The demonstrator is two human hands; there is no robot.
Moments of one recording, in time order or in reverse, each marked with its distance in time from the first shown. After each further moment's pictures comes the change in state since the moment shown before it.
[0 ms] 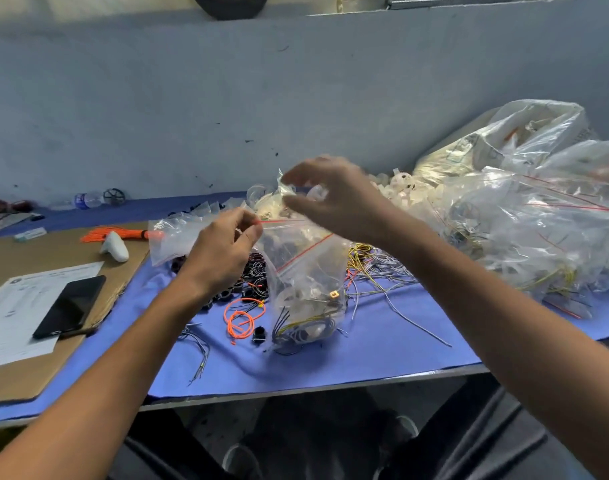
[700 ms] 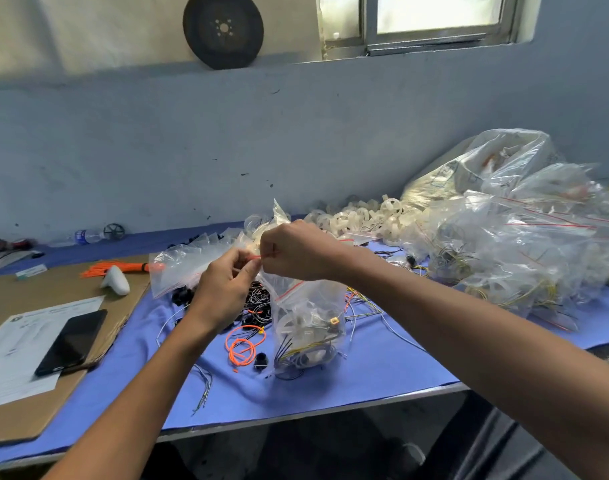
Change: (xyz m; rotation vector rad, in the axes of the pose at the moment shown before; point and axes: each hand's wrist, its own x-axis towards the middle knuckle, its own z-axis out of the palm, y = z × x) left_hand -0.010 -0.010 0.009 -0.221 0.039 -0.094; right_hand 0.008 -0.019 0.042 -0.199 -0.296 -0.010
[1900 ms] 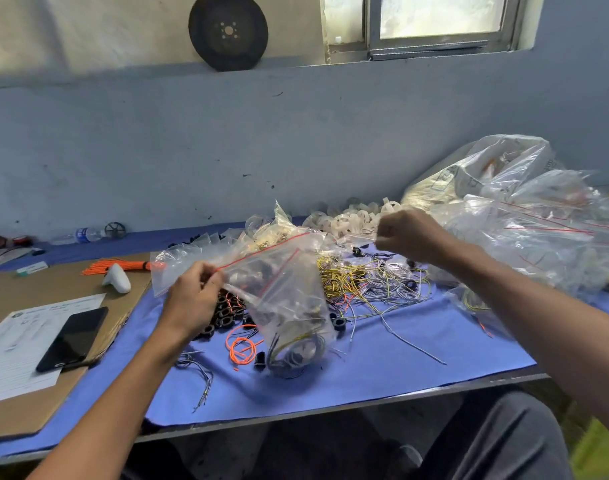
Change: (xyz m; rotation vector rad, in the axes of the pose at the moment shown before) left_hand -0.011 -0.036 -0.029 0.161 0.142 -0.108; right_hand -0.070 0.134 -0.047 -0.176 0.086 0.367
